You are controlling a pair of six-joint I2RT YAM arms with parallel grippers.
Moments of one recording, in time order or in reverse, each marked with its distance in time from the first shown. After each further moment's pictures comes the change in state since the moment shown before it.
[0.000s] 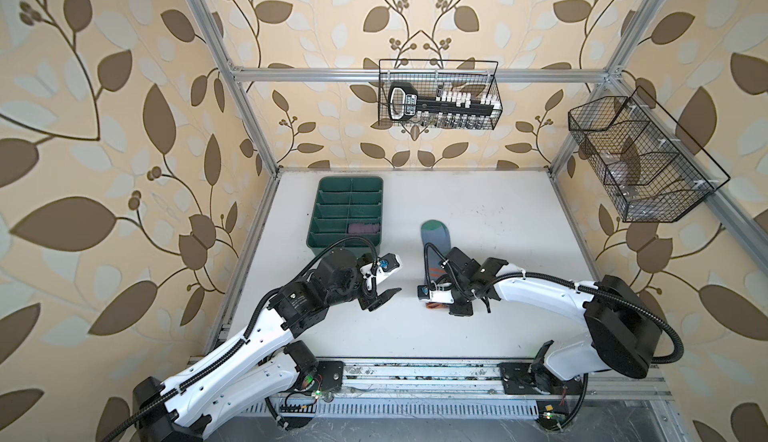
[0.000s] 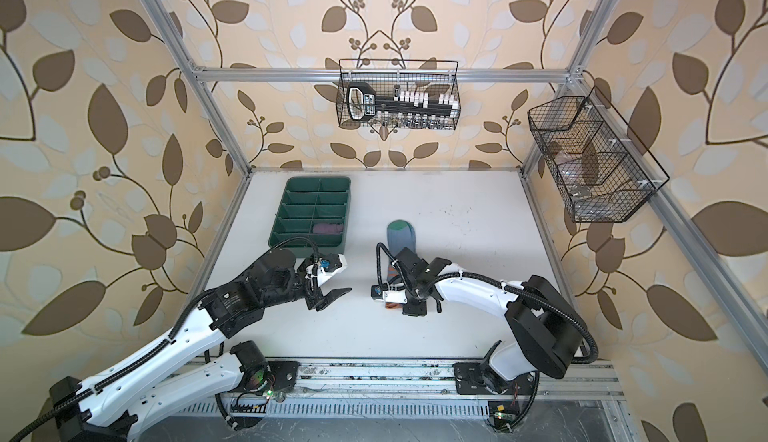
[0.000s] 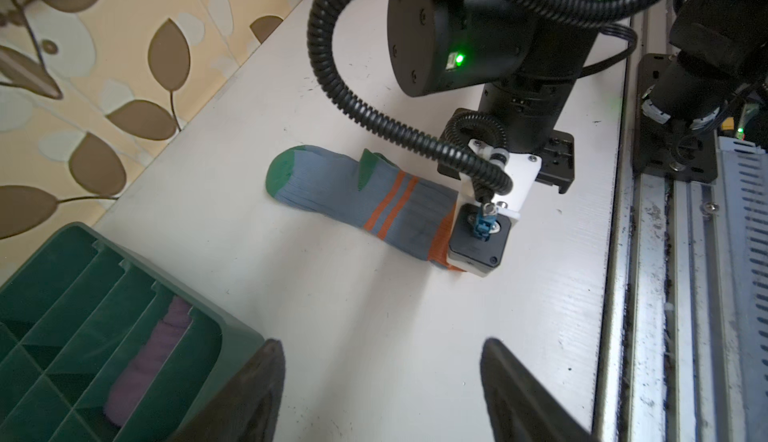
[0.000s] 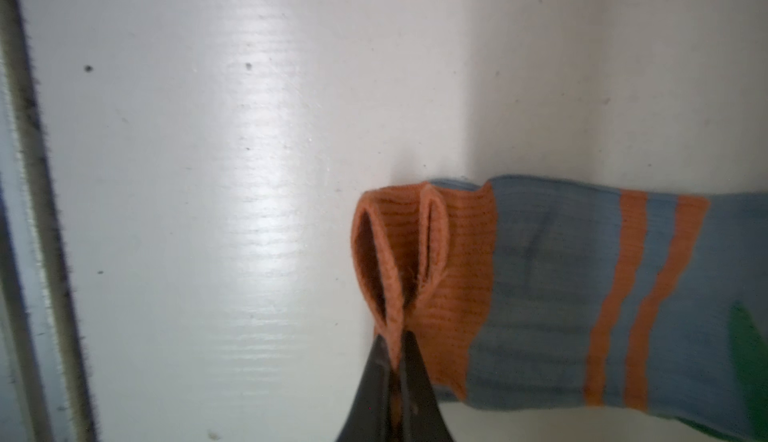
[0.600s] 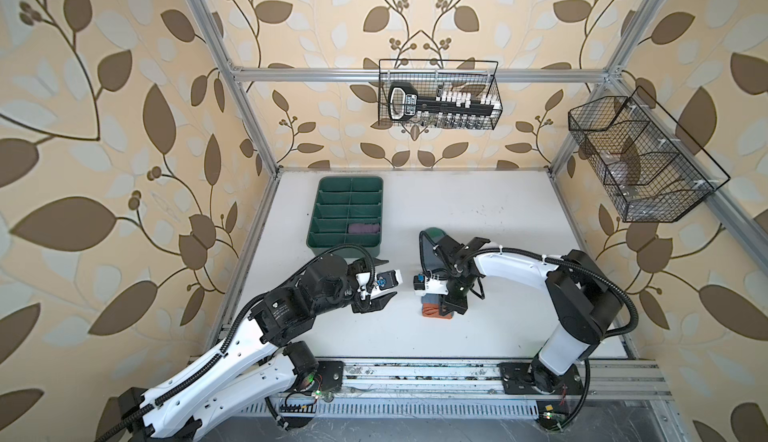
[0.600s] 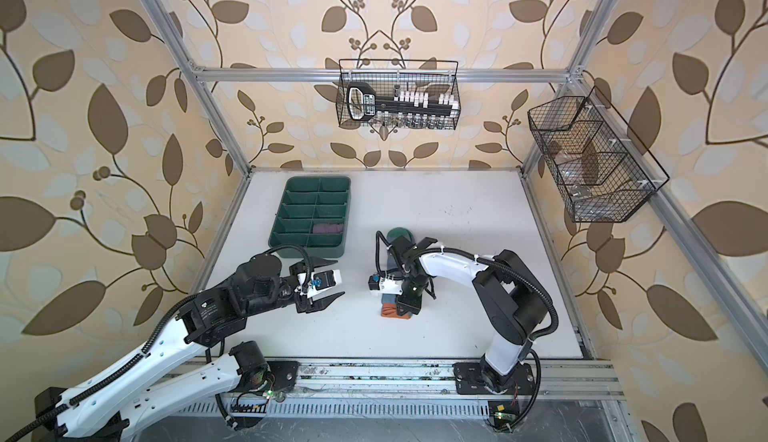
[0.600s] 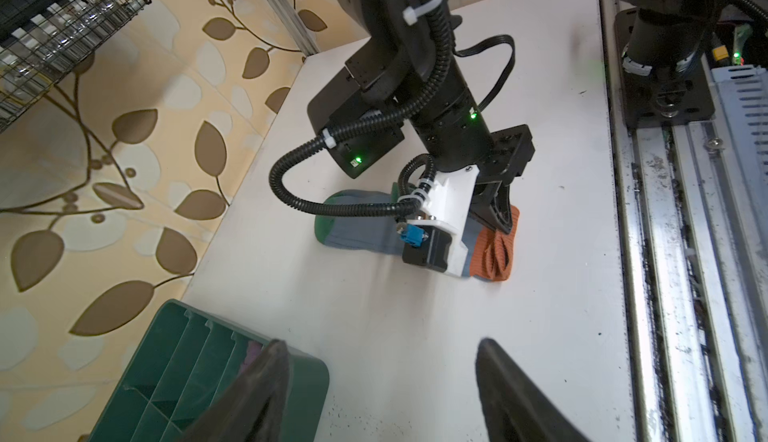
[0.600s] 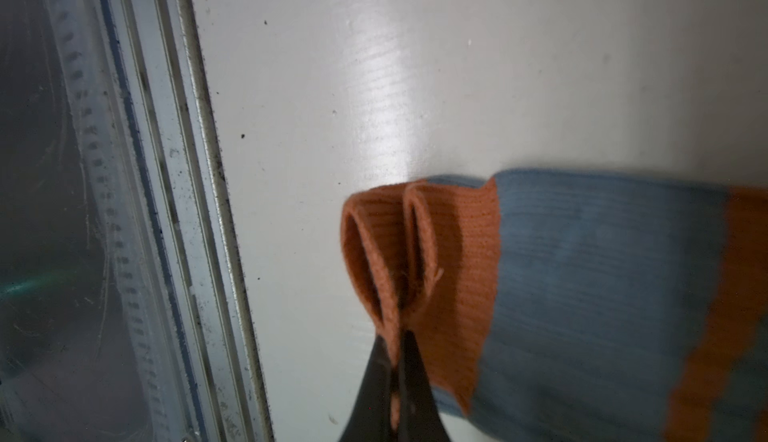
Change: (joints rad) left arm -0.109 -0.058 0.008 -0.002 -0.062 0.256; right arm -0.106 0.220 0.184 -0.228 -0.284 0.048
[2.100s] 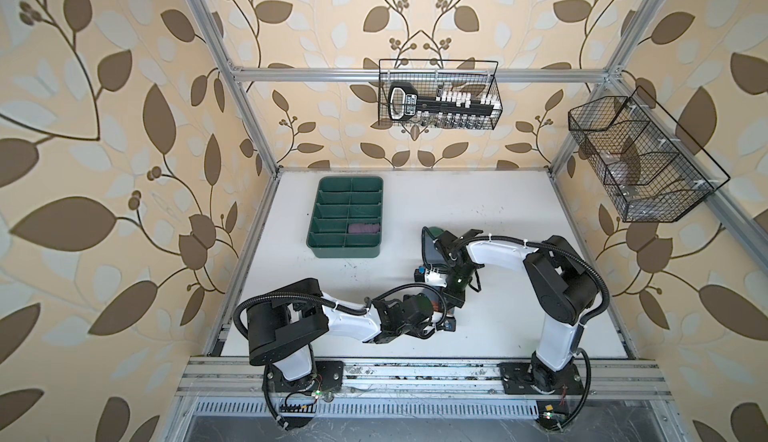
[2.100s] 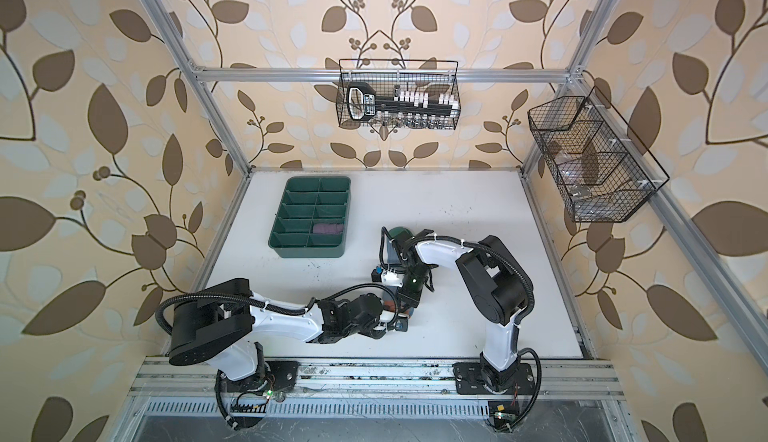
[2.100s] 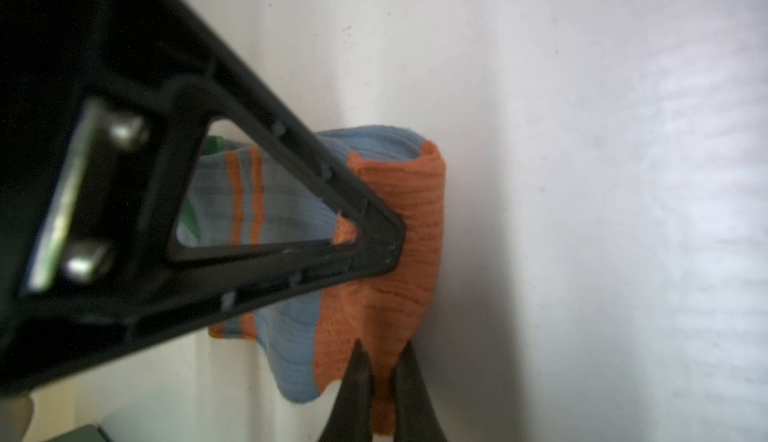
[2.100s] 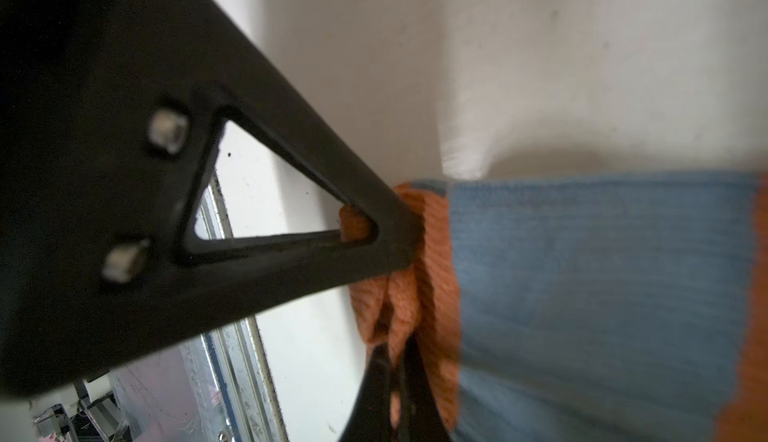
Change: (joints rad) left arm -0.332 0.916 -0.117 0.669 -0.356 0.032; right arm -0.069 0.145 0.081 -0.065 -0.072 0.017
